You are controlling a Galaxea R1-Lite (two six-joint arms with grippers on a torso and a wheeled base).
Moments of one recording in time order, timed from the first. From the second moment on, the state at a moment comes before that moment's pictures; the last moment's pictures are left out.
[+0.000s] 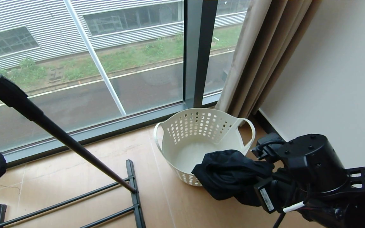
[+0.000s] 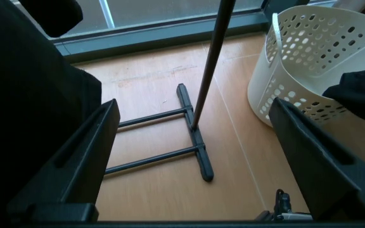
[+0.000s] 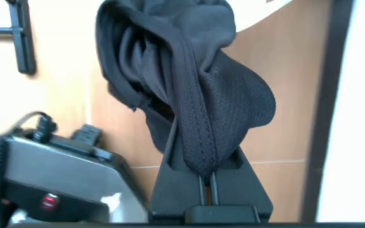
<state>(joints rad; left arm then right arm) 0.00 0.00 -0.05 0.11 0.08 -0.06 0.82 1.56 -0.74 -0.01 -0.56 0.20</state>
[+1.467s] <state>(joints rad) 0.00 0.00 -0.05 0.11 0.08 -0.05 0.75 1.48 -0.55 -0.24 -0.44 -0.05</state>
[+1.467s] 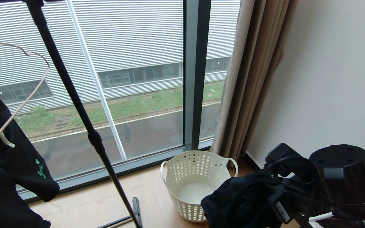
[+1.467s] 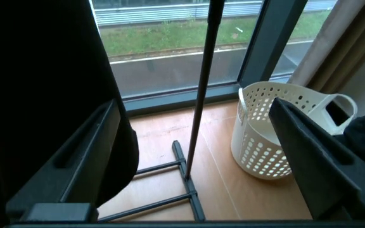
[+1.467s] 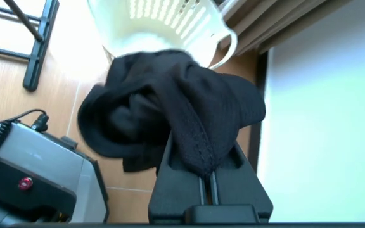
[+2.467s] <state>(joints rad) 0.00 0.00 -0.05 0.11 0.08 -0.05 0.75 1.46 -0.54 -0.24 -0.44 -0.06</state>
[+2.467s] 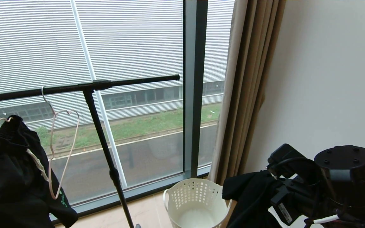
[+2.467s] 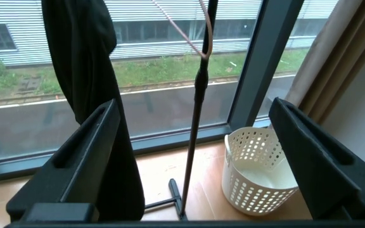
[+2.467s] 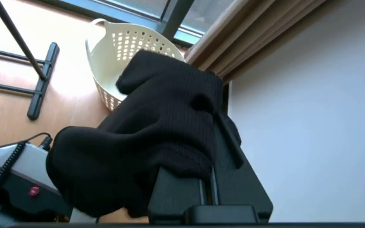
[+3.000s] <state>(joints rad) 0.00 0.00 -0.05 0.11 0.08 -0.05 0.75 1.46 -0.54 -0.24 -0.44 -0.06</state>
